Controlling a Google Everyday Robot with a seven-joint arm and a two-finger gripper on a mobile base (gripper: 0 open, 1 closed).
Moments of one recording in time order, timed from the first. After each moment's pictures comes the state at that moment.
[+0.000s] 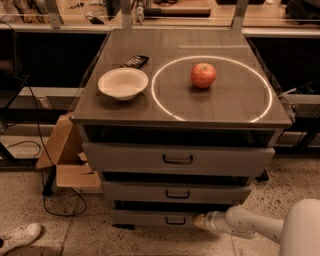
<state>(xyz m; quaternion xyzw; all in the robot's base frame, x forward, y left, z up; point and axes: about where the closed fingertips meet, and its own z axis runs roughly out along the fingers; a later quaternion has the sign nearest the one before) 0.513 -0.181 0.189 0.16 0.94 0.29 0.11</state>
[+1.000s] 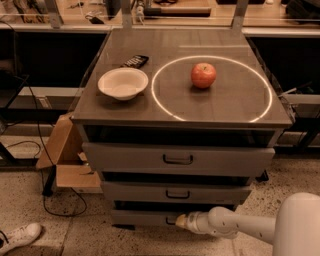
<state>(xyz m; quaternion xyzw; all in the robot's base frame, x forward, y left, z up) 0.508 -0.106 0.203 0.13 0.93 0.32 0.11</state>
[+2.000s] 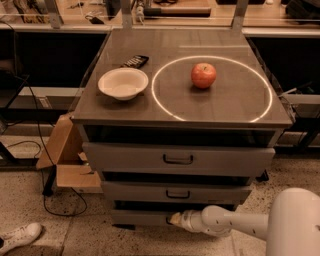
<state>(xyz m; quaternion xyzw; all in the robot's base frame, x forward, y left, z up) 0.515 -0.074 0.206 0.13 0.93 0.33 0.12</state>
